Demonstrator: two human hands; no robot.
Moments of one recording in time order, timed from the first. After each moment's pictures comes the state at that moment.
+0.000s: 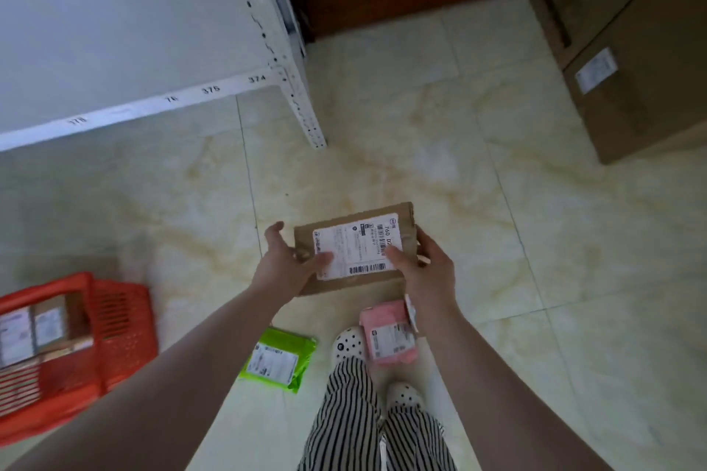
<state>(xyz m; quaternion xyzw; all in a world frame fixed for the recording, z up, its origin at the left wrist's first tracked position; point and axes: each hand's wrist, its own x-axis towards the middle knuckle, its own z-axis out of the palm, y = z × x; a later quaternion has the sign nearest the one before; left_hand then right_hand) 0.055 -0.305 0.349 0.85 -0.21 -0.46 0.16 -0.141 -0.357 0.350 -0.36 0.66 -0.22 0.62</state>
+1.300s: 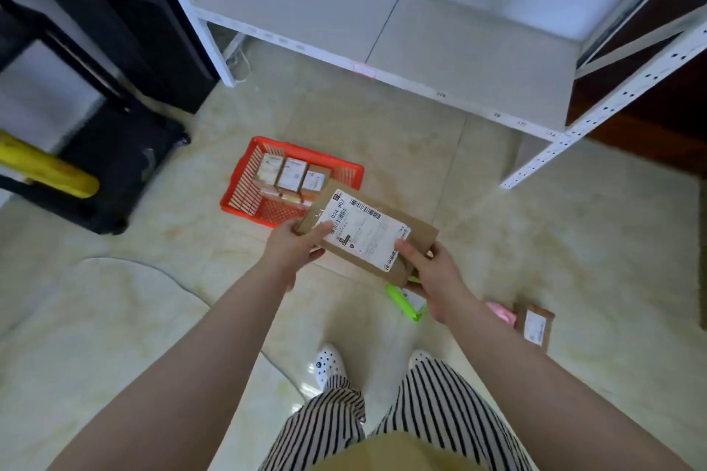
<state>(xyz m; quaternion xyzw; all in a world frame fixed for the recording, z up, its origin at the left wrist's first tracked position) 0.301 0.251 0.601 0.68 0.14 -0.40 0.60 0.152 0.091 0.598 -0.45 0.51 0.00 0.73</state>
